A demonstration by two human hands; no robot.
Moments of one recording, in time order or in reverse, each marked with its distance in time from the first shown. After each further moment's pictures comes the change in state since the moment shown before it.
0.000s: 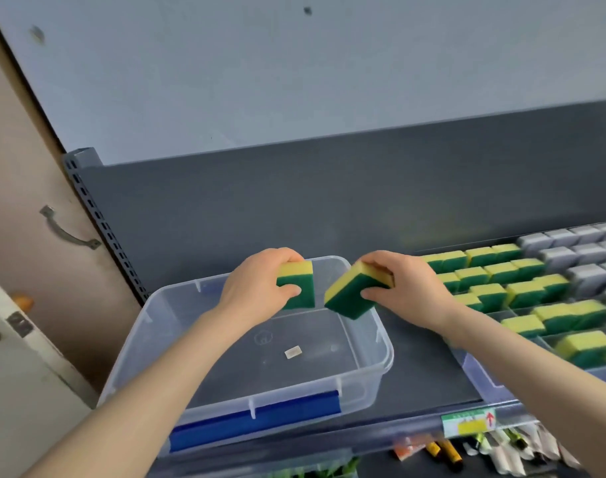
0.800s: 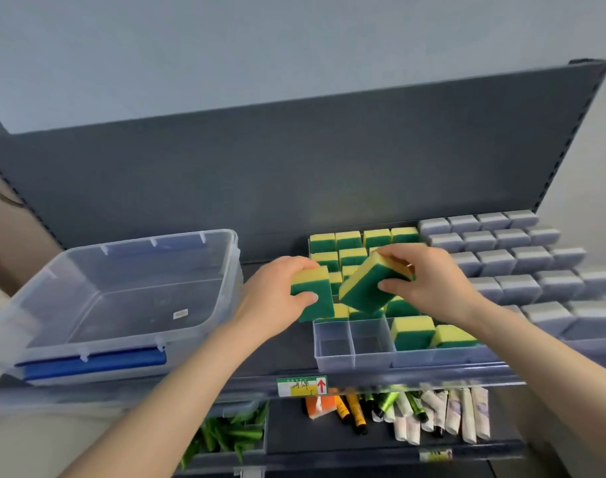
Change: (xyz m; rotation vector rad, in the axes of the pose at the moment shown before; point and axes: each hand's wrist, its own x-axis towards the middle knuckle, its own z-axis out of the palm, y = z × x) left_hand -0.001 0.247 0.165 -0.107 -0.047 -0.094; right_hand -0.082 0.227 -0.167 0.018 -0.090 -0.033
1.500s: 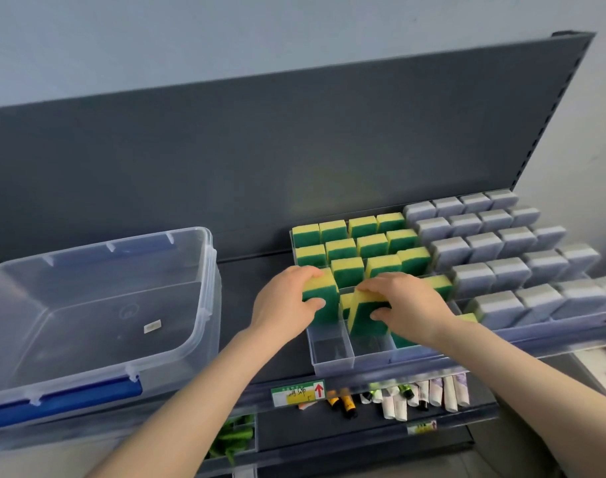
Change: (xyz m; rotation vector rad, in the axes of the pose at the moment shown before) left_hand 0.034 -0.023 0.051 0.002 -0.111 0.008; right_hand 0.005 0.021 0.058 -0.278 -0.241 0.076
